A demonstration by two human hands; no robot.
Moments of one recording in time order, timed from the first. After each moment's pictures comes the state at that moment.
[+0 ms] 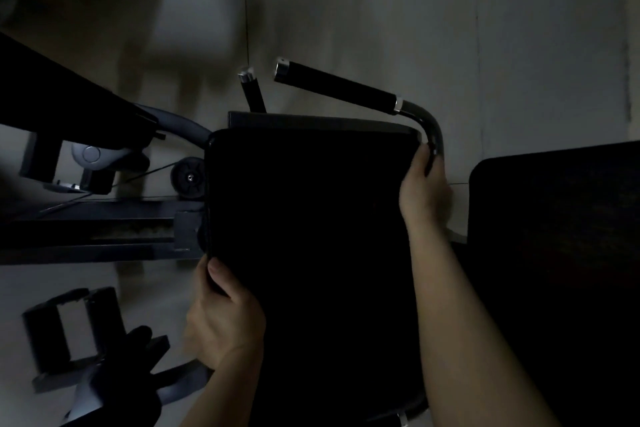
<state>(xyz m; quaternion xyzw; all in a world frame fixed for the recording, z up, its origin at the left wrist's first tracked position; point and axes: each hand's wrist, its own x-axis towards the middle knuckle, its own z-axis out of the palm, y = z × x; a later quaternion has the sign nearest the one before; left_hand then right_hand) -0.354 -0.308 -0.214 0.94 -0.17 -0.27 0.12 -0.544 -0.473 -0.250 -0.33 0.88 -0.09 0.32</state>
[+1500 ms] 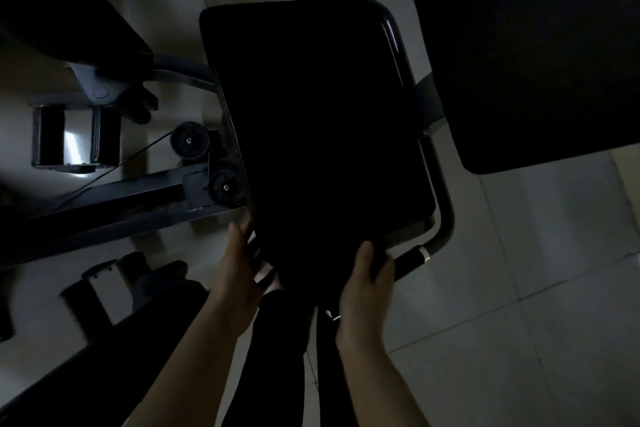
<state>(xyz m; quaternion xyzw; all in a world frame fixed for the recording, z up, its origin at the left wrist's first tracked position) -0.297 -0.143 -0.194 0.59 -0.05 -0.75 0.28 -0.432 -0.099 -0.182 -0.09 0.81 -0.37 0.43</state>
